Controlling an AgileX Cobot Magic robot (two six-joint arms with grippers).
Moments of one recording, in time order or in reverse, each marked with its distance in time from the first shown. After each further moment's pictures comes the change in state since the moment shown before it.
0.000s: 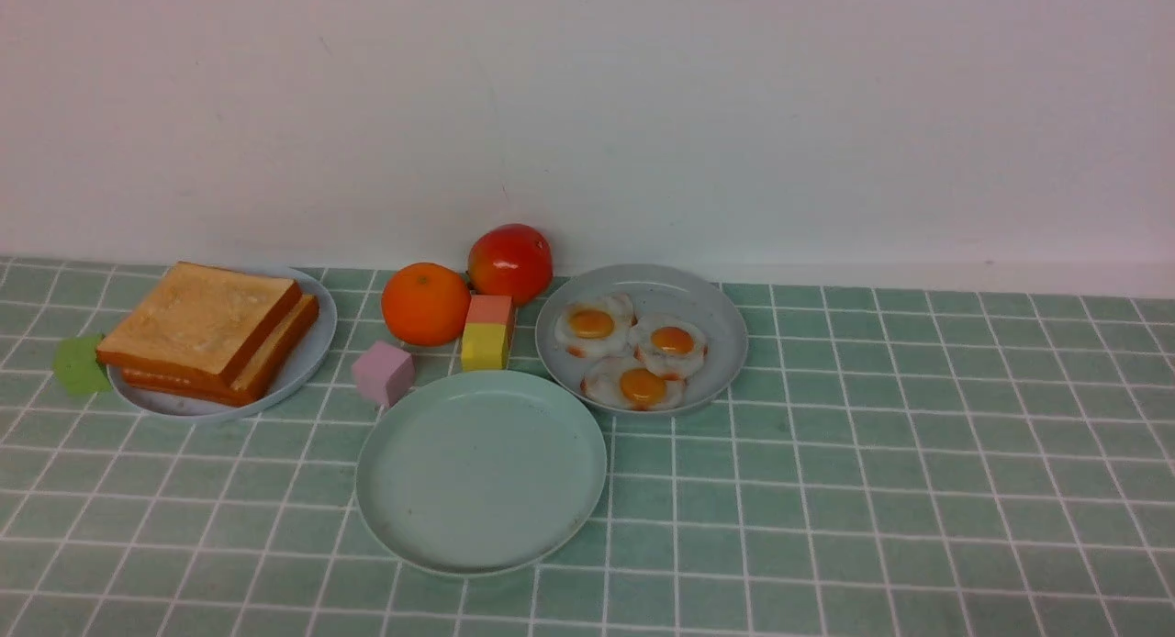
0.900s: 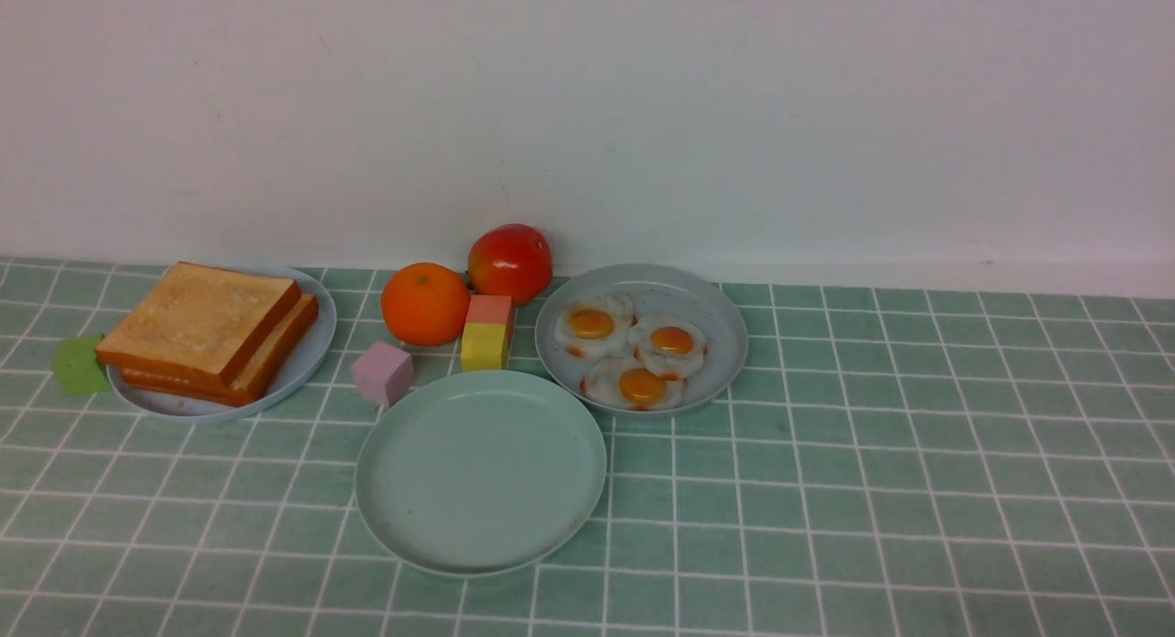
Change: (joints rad) right arm 0.000 0.000 0.000 0.000 0.000 0.000; left arm 0.000 0.000 0.000 -0.003 -0.020 0.000
